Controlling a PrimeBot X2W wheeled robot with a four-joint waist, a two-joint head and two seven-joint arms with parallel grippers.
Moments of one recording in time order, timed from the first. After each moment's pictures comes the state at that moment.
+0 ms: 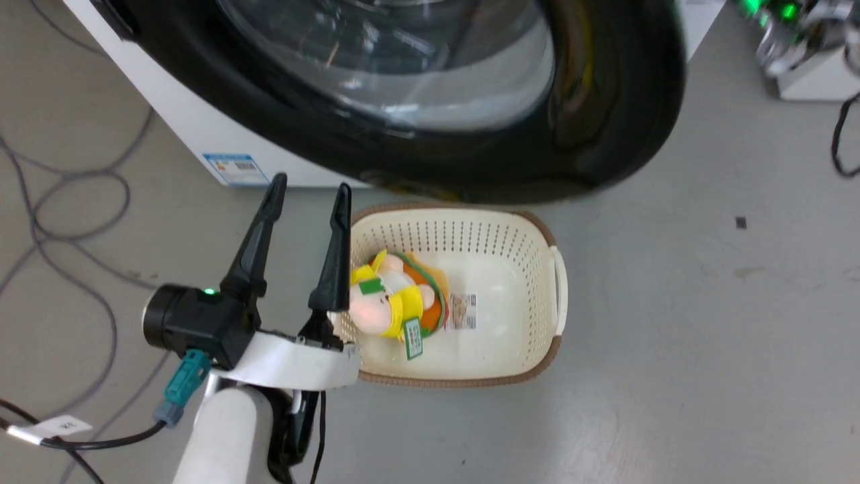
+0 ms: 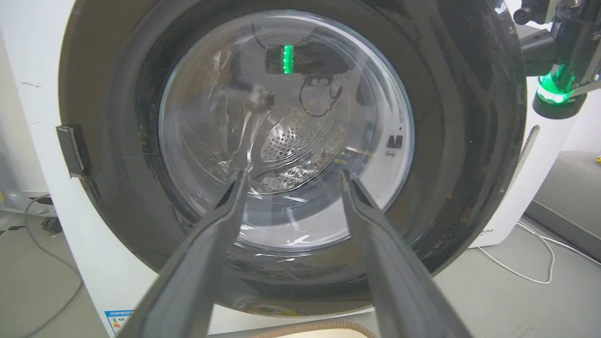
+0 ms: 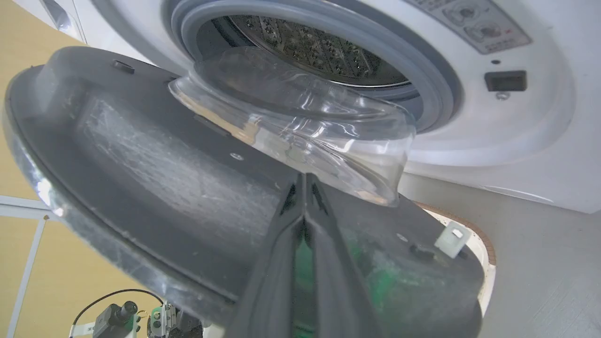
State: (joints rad) left arm -0.28 0.05 -0.15 -0.03 -0.17 -0.08 -0.26; right arm -1.42 -0.36 0.60 0.87 1.52 0.13 0.78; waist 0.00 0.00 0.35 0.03
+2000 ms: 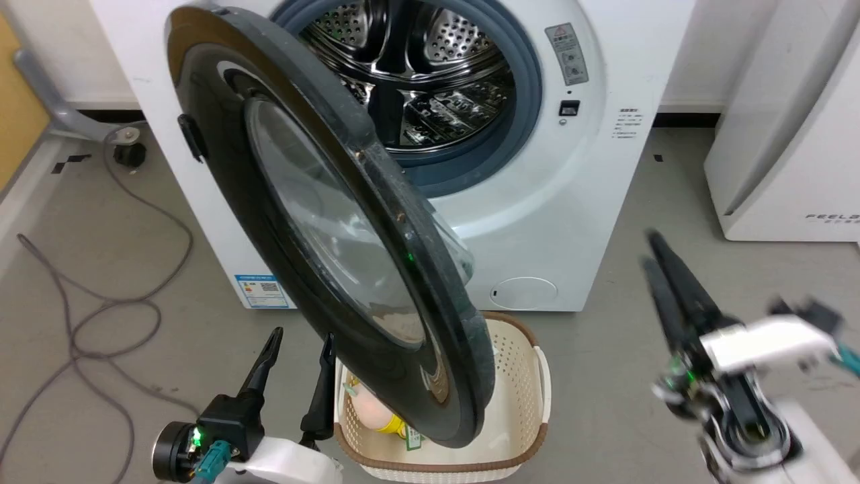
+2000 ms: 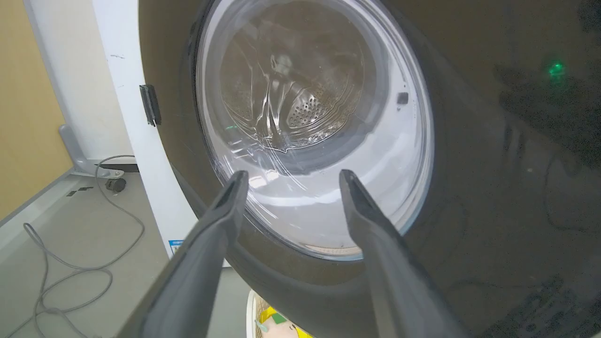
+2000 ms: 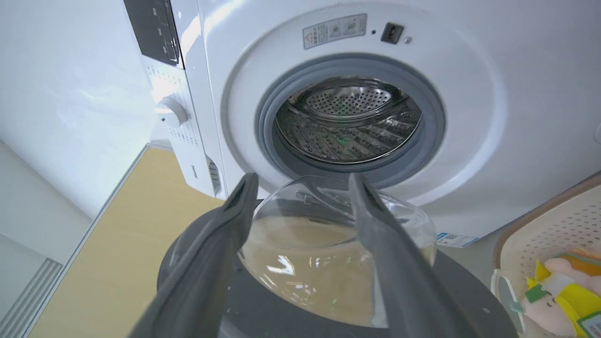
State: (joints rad) left arm -0.03 0.05 -0.10 0.15 -0.12 -0.06 -0.26; right arm -0.33 -0.26 0.33 0.27 1.73 0.13 -0.07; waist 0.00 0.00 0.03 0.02
